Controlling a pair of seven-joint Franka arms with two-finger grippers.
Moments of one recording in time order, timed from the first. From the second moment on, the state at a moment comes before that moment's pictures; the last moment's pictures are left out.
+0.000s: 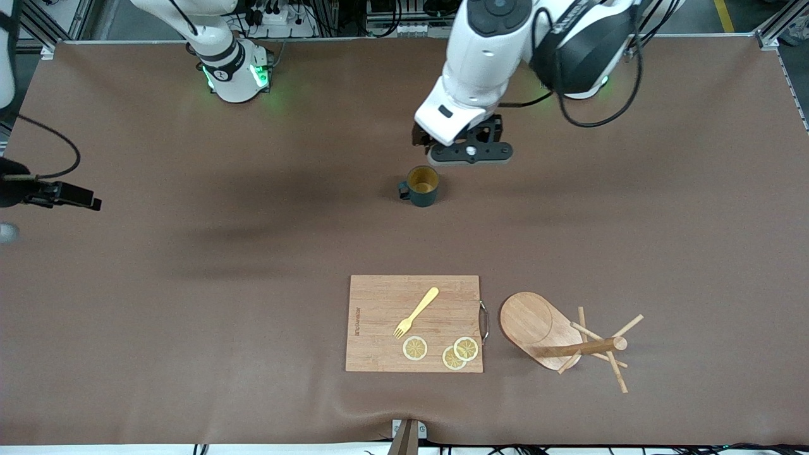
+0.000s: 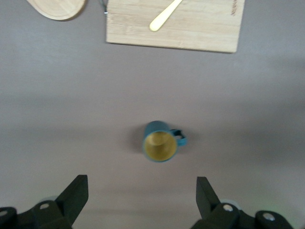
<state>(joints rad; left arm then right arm) -0.46 0.30 -0.36 -1.44 0.01 1.73 -0.87 -0.06 0.08 -0.09 -1.70 0.05 1.67 -0.09</state>
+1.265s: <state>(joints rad) -0.97 0.72 -0.35 -1.43 0.79 1.83 -1.92 -0.06 0.06 -0.08 -1.50 0.04 1.53 -0.11</state>
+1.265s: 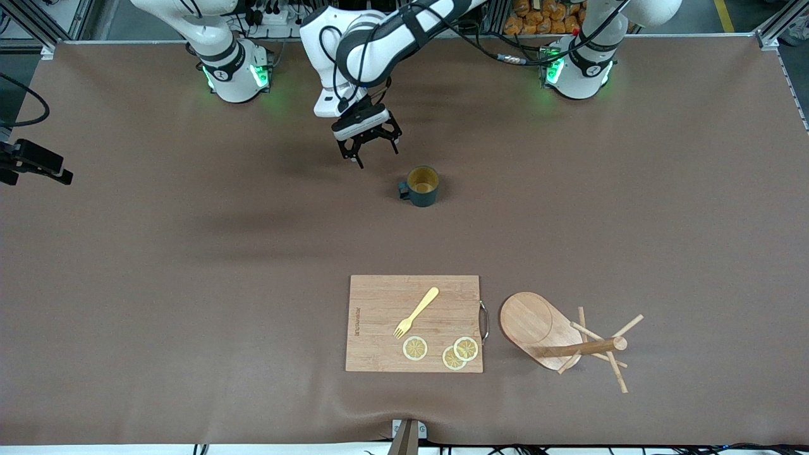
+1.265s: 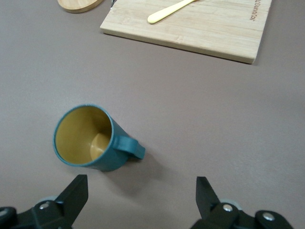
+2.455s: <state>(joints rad) -1.05 0.93 -0.33 -1.56 1.39 1.78 -2.28 -0.02 0.06 -0.06 -1.44 -0.04 1.48 -0.14</state>
